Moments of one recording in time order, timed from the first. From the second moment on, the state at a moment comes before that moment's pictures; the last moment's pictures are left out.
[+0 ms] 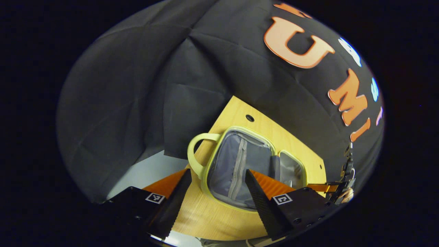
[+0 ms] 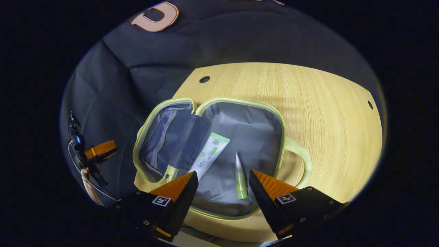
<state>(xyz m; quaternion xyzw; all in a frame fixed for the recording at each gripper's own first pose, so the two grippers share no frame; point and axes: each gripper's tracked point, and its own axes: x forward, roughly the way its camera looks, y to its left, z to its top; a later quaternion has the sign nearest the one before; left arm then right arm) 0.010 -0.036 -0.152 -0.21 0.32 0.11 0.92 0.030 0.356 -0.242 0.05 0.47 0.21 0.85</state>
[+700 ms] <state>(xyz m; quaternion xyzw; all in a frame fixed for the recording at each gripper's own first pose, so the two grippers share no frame) 0.087 0.034 -0.247 -0.41 0.29 0.09 0.86 0.030 0.336 -0.203 0.09 0.45 0.18 0.87</state>
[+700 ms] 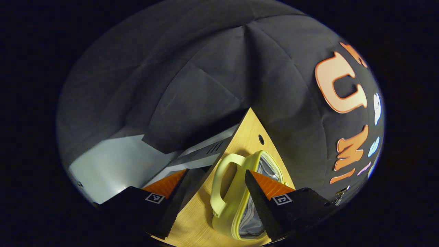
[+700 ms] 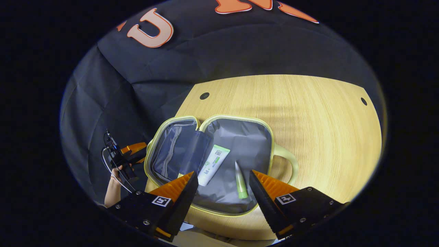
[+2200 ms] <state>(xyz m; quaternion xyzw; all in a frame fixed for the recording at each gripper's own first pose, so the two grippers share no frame) 0.141 -0.261 -0.009 -0.08 0.25 0.04 0.96 0.029 0.112 -0.085 0.06 0.24 0.09 0.96</state>
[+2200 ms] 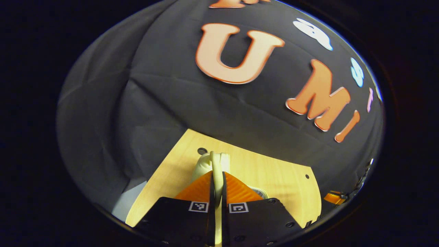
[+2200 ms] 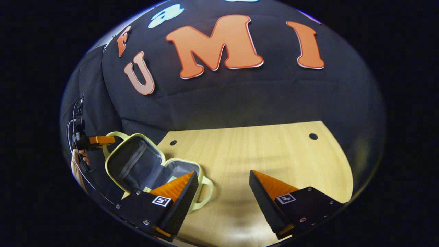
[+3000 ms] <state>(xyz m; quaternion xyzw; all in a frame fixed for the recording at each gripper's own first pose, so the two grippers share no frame) 0.149 -0.508 -0.138 0.05 0.34 -0.05 0.94 -0.016 -0.047 -0.083 0.09 0.22 0.04 0.97</state>
